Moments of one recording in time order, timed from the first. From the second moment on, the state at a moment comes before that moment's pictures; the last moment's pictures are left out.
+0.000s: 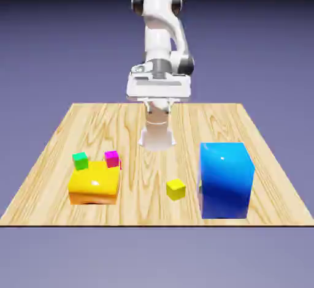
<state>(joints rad) -0.02 -0.54 0.03 -2.77 -0.03 3.03 0.72</state>
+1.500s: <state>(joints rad) -1.25 1.05 0.98 -2.13 -0.14 2.02 -1.24</state>
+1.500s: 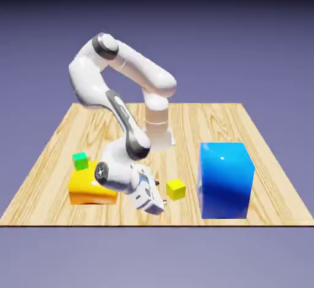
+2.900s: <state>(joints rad) -1.47 0.44 1.04 -2.23 -0.47 2.18 -1.83</state>
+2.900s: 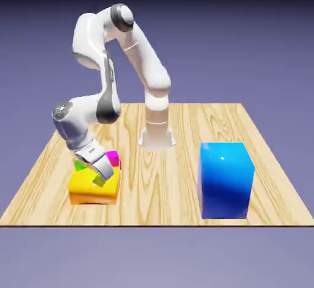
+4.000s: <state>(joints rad) -1.54 -0.51 1.18 -2.83 -1.82 2.57 -2.70</state>
